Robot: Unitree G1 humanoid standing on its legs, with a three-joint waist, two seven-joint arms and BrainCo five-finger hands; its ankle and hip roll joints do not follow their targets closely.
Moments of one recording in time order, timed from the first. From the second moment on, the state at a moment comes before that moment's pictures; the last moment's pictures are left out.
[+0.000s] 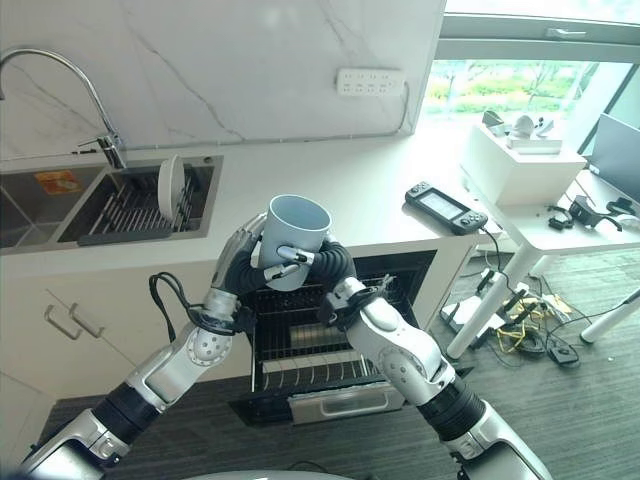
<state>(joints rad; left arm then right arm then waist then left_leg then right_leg) -0.29 0.49 -0.59 0.05 0.38 -0.16 0.57 -0.36 -0.41 0.54 -0.22 0.94 0.16 -0.28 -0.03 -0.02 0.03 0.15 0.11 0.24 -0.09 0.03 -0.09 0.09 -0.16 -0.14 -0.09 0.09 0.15</state>
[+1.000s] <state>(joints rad) -0.31 0.50 -0.64 0.04 0.41 -0.13 0.51 -0.34 -0.35 0.47 -0.21 0.90 -0.12 -0.38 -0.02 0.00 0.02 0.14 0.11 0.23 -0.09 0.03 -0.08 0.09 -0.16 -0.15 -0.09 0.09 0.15</state>
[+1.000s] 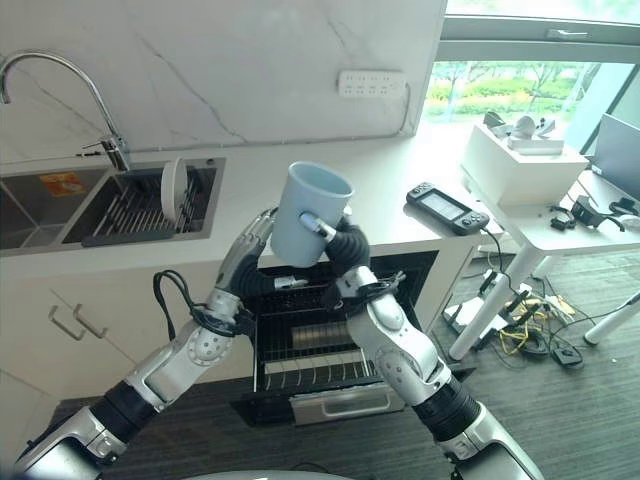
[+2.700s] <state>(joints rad) -0.08 0.74 -0.65 0.23 0.66 0.03 -0.24 -0.11 -0.44 0.22 0.47 0.55 -0.13 -0.12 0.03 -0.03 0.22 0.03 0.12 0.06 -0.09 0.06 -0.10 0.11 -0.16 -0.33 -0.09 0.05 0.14</state>
